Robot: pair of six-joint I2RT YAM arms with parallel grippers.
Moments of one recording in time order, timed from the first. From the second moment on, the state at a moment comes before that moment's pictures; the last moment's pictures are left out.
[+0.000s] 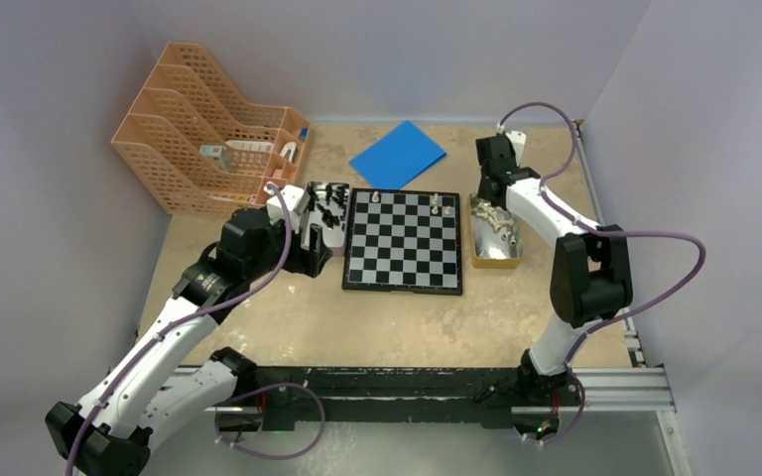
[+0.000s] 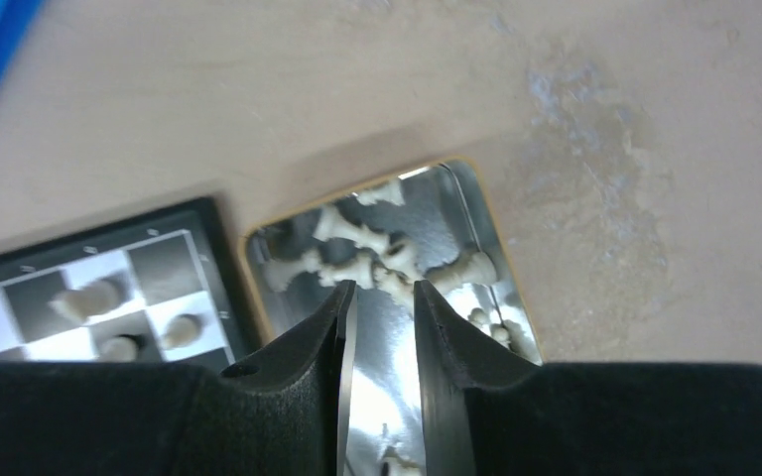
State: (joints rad) left arm -0.50 0.83 0.83 -0.50 0.07 -0.19; right arm 0.25 1.73 1.31 -0.42 0.46 0.39
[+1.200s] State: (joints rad) left arm -0.50 0.83 0.83 -0.49 0.10 -0.19; right arm 0.16 1.80 1.14 -0.34 0.27 0.35
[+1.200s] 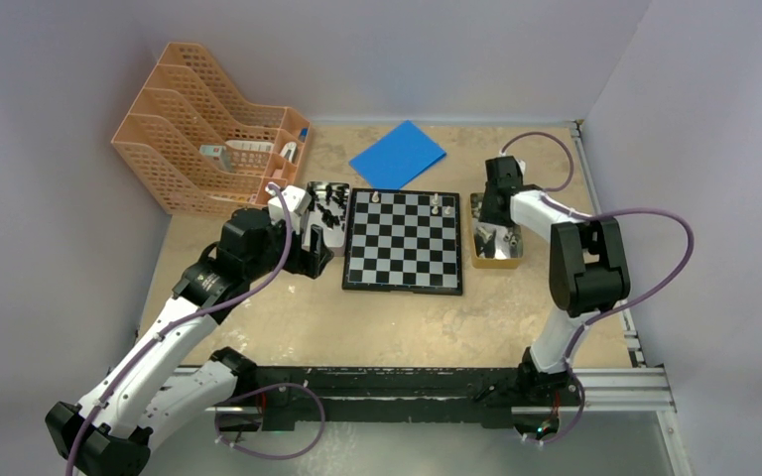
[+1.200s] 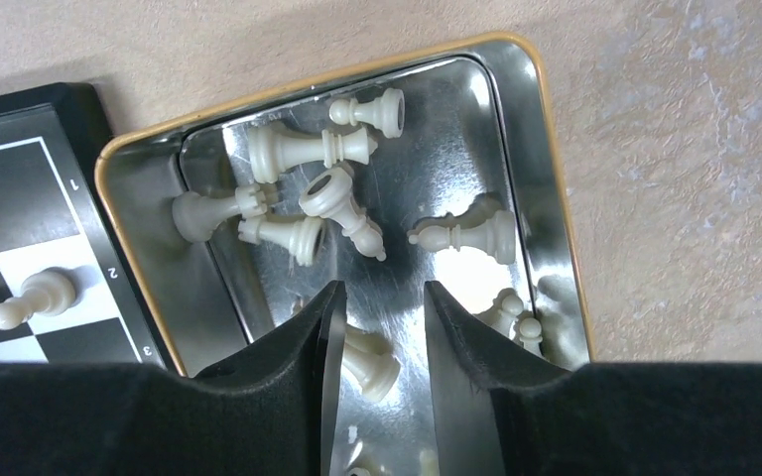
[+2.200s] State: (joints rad) left arm -0.50 0.82 0.83 -0.49 0.10 -0.19; right arm 0.16 1.83 1.23 -0.41 0.21 0.28
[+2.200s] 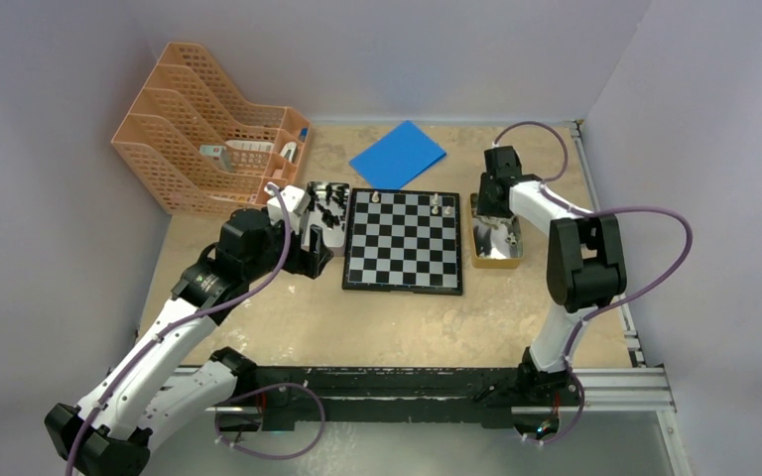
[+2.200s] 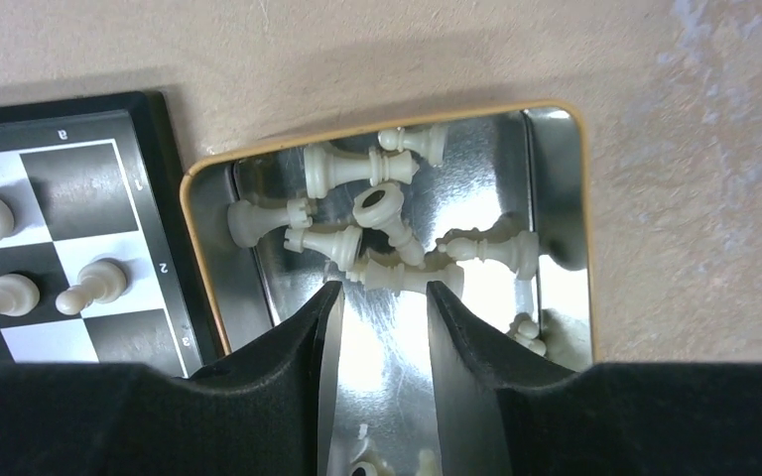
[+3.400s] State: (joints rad) left arm -0.50 0.83 0.83 -0.49 0.11 -0.19; right arm 0.16 1.91 1.27 -0.45 0.13 -0.05
